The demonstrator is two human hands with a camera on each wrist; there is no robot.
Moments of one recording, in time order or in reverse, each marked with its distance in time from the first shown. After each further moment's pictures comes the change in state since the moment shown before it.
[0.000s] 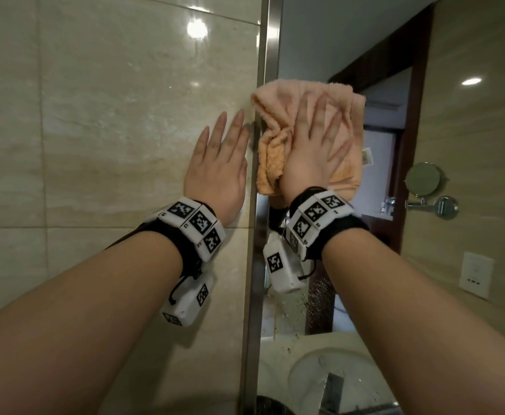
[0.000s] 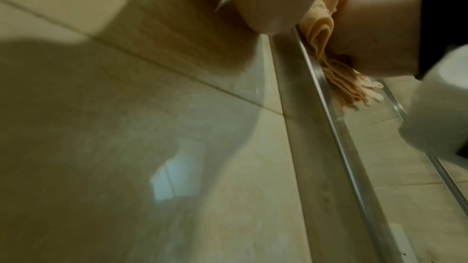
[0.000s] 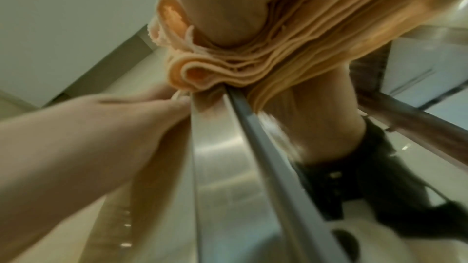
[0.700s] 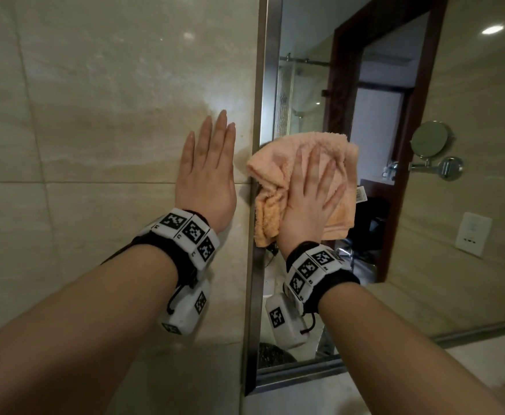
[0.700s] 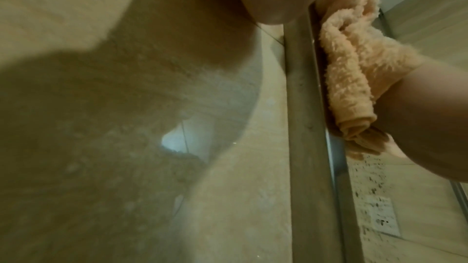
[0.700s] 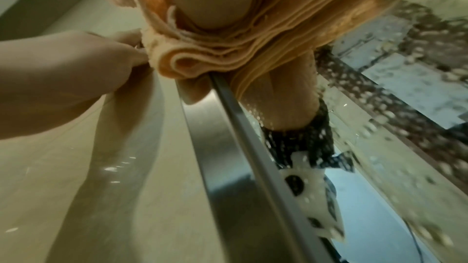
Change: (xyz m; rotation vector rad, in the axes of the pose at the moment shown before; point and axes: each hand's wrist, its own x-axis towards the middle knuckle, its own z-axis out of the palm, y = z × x) left_hand -0.068 0.004 0.018 -0.034 -0.127 -0.094; right_hand -0.133 0.042 0.041 -0.059 -0.005 -0.007
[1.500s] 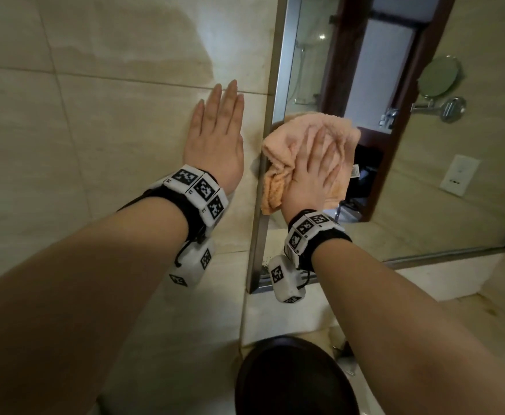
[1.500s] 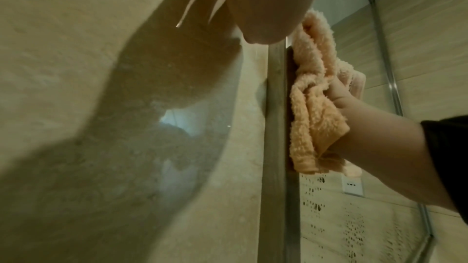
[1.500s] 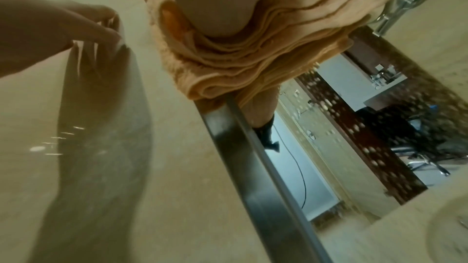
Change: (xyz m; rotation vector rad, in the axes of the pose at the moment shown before) left_hand -0.080 -0.006 0.006 0.006 -0.196 0.032; right_hand -0.093 0.005 -0.008 -0.071 -0.309 0.126
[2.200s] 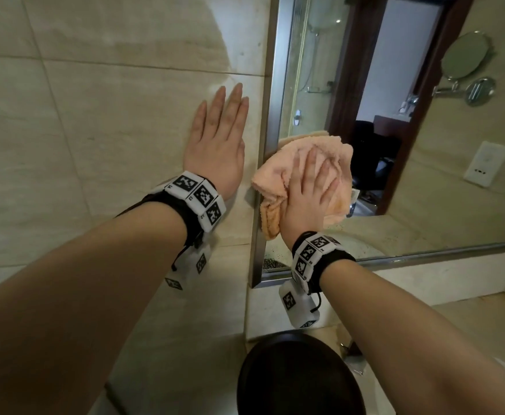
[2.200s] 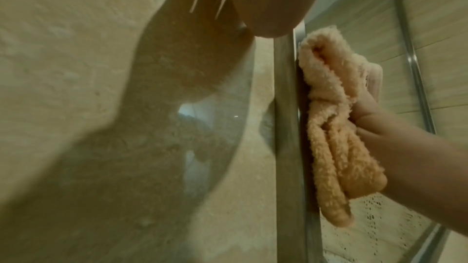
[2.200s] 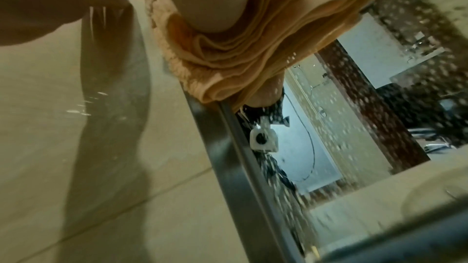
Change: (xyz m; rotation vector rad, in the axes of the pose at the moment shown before) left_hand -0.014 0.010 0.022 0.086 -0.012 0.027; right_hand -0.040 0.031 0.034 -0.008 -0.018 -0.116
